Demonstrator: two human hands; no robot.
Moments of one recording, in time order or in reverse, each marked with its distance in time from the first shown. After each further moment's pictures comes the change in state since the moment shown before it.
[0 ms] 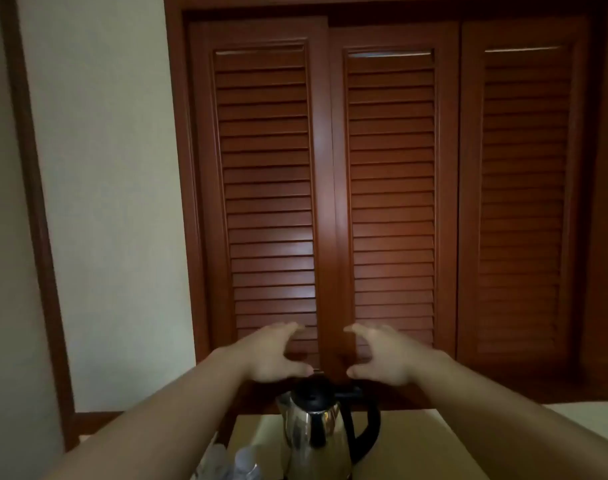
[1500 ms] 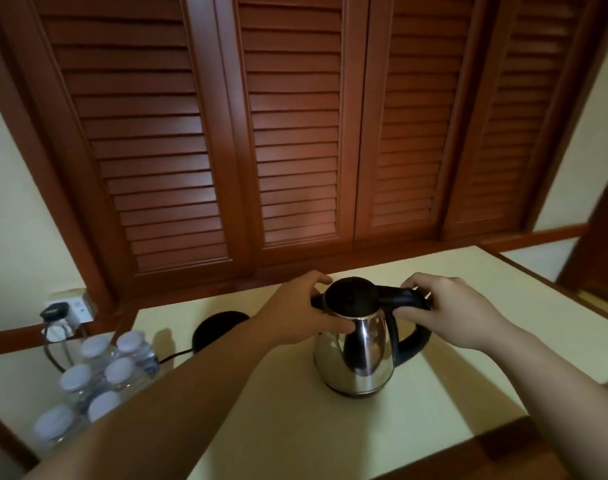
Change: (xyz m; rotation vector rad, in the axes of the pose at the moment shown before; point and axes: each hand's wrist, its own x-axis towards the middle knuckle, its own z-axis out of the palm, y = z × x) left_hand 0.014 0.161 0.188 -0.578 -0.098 0.192; right_hand -0.220 0.171 0.042 0.052 0.244 0.352
